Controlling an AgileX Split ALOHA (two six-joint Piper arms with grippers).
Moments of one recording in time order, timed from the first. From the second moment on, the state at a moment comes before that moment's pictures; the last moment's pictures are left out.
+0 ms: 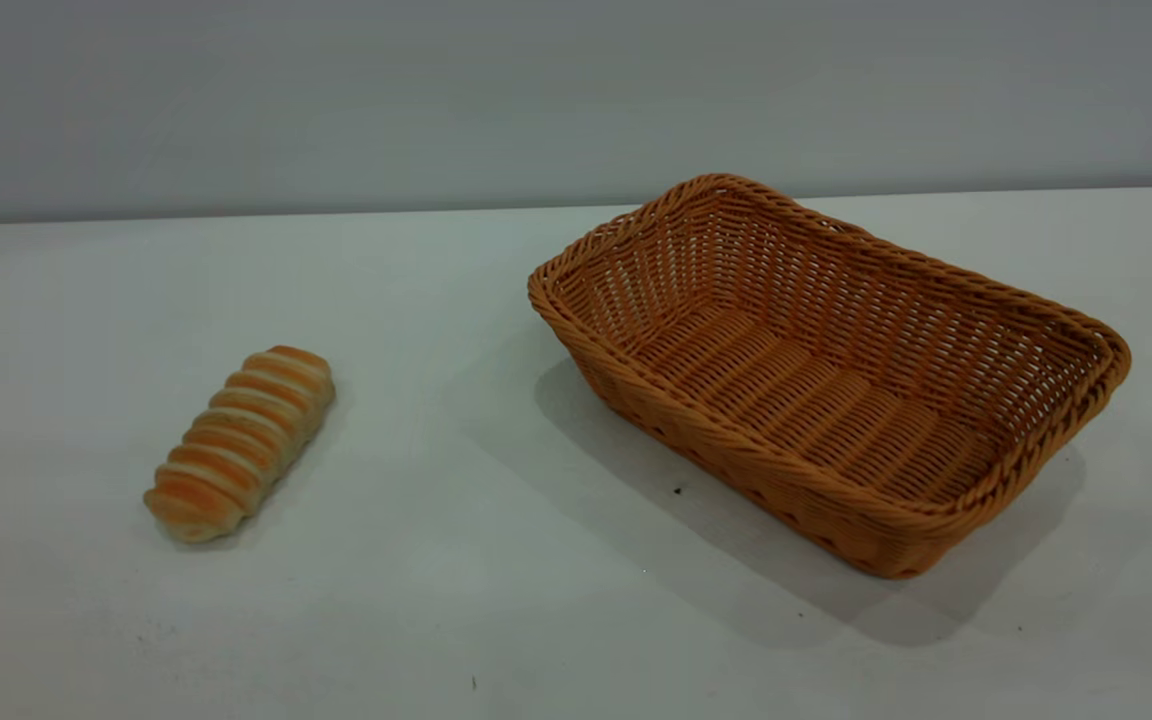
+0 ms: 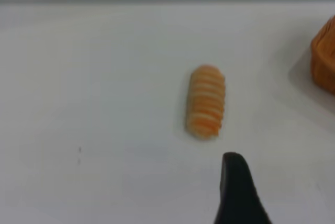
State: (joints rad) left arm -0.03 0.27 -0.58 -0.08 0.84 -0.01; right arm 0.03 0.03 -0.49 0.03 1.08 -0.10
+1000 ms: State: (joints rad) left arm -0.03 0.57 -0.71 -0.05 0.79 -0.01; right arm 0.05 1.69 -0.68 0.98 0.32 -0.52
